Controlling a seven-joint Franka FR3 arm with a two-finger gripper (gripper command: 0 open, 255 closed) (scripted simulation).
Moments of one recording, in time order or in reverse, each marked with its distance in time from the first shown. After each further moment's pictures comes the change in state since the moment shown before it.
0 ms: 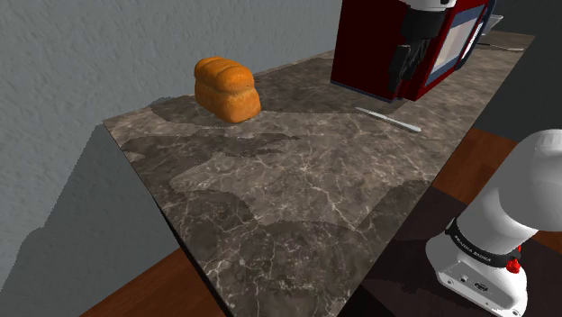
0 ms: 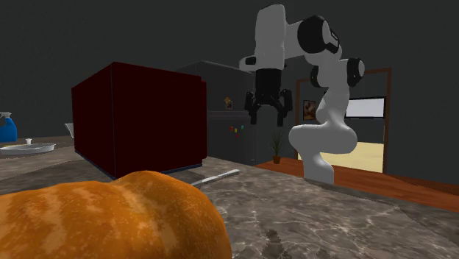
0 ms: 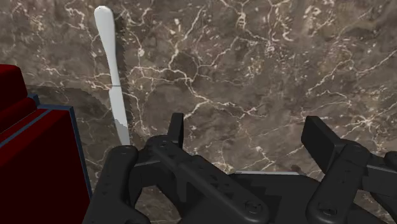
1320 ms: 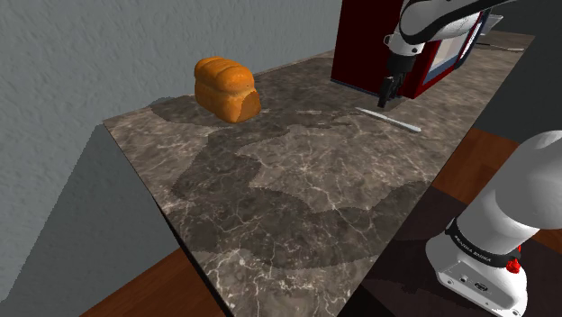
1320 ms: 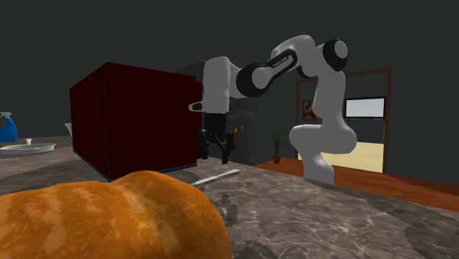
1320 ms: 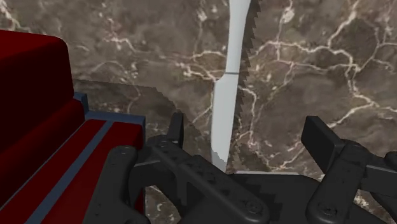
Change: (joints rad) arm -0.063 0.406 -0.306 -0.003 -0.096 0.432 -0.329
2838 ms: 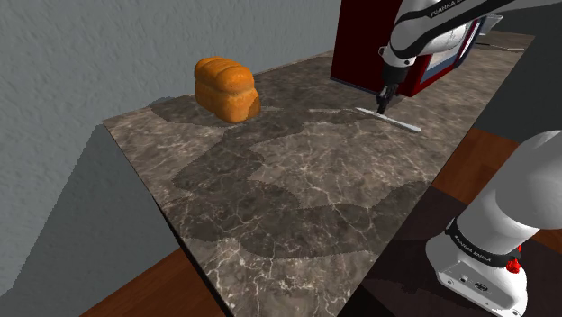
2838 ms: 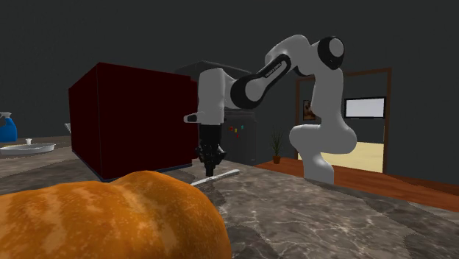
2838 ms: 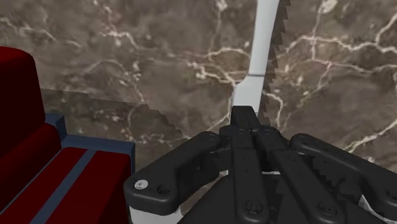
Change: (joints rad) arm 0.001 0.100 -0.026 -0.010 0.019 0.107 -0.034
